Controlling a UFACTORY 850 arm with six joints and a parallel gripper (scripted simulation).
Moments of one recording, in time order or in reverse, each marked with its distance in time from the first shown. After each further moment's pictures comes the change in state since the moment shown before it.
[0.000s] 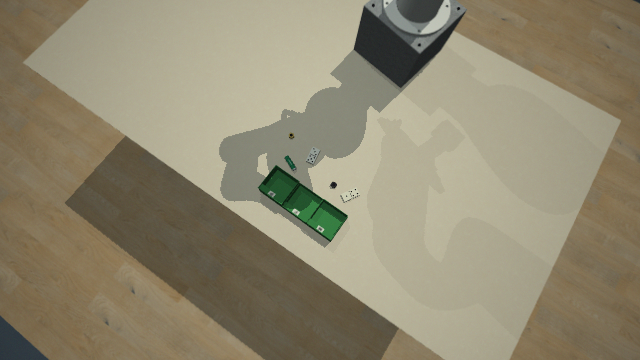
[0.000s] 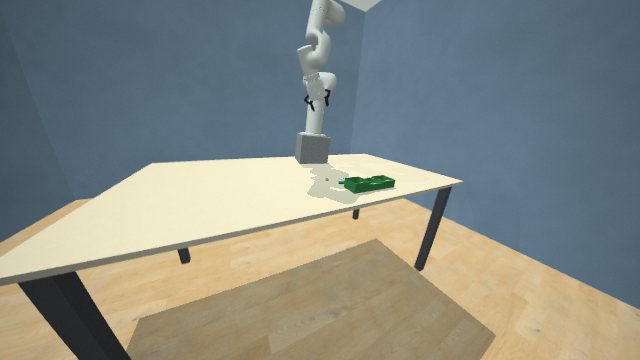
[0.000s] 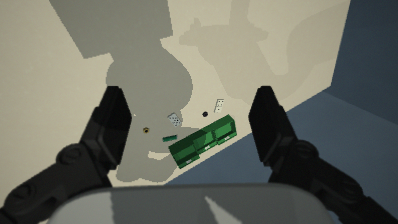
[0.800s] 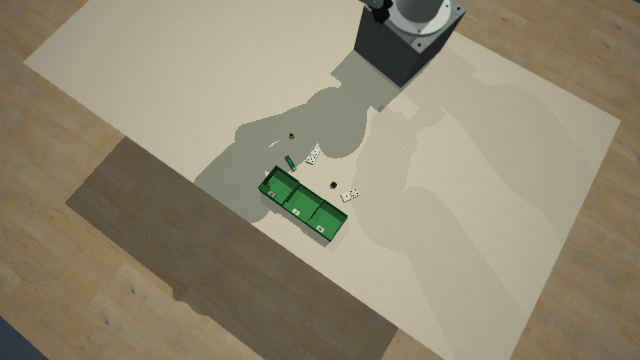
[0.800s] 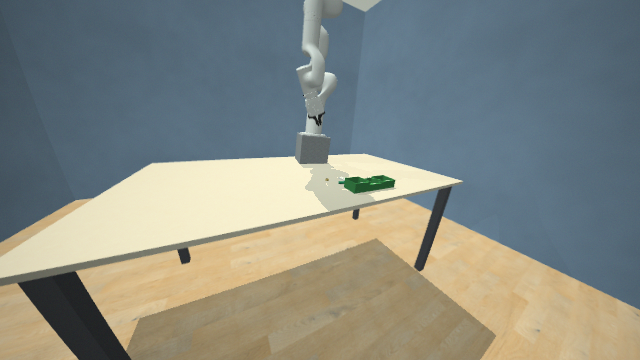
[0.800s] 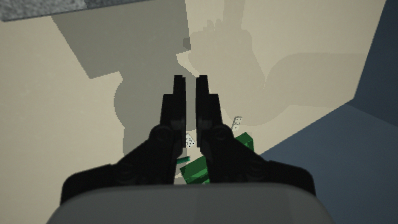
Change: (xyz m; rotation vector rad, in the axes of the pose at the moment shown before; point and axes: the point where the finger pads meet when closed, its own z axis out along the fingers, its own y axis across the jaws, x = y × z) arm -0.012 -0.039 0.081 0.014 0.012 0.005
